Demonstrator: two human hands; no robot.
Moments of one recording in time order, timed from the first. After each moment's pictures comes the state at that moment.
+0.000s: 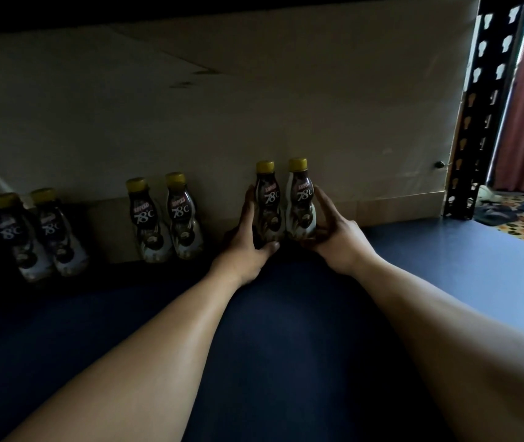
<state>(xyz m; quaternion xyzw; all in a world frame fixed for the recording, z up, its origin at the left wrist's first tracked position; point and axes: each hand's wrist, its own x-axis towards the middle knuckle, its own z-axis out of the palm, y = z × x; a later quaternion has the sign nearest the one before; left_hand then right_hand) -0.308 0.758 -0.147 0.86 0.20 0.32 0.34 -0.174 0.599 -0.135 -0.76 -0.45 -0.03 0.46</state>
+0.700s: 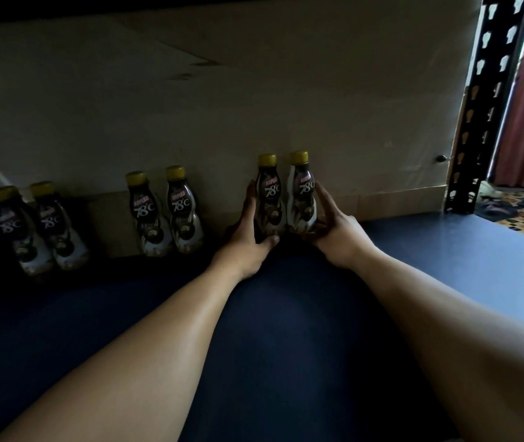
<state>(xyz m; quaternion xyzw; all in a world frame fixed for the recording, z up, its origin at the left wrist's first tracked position) -0.310 0.754 -0.144 0.87 0.21 0.30 0.33 -0.177 0.598 -0.134 -0.78 -0.46 -0.03 0.43</state>
